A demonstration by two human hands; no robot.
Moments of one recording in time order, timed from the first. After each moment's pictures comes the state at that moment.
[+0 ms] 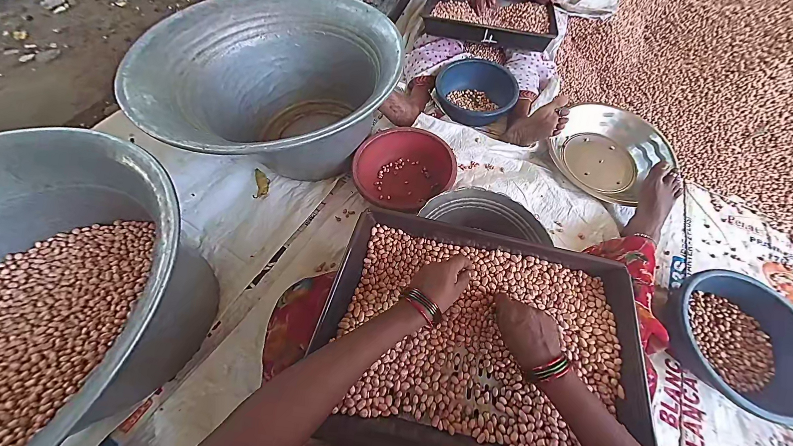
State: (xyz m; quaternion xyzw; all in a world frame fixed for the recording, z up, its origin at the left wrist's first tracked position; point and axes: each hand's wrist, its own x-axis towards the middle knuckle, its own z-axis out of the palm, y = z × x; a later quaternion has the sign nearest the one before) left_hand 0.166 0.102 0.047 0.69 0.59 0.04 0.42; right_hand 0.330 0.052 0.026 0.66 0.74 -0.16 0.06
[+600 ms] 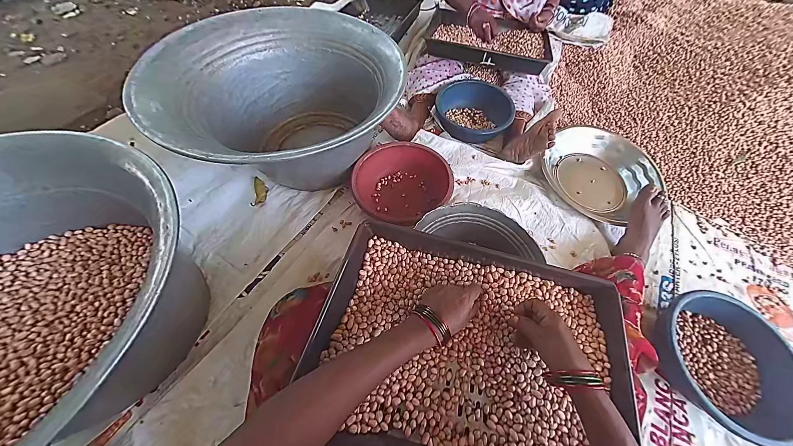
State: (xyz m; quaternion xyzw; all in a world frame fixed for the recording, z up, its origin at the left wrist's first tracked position) left_hand 0.192 0.106 0.034 0.75 0.54 -0.08 0.38; right_hand 0.369 0.069 0.050 0.68 0.49 -0.52 -0.19
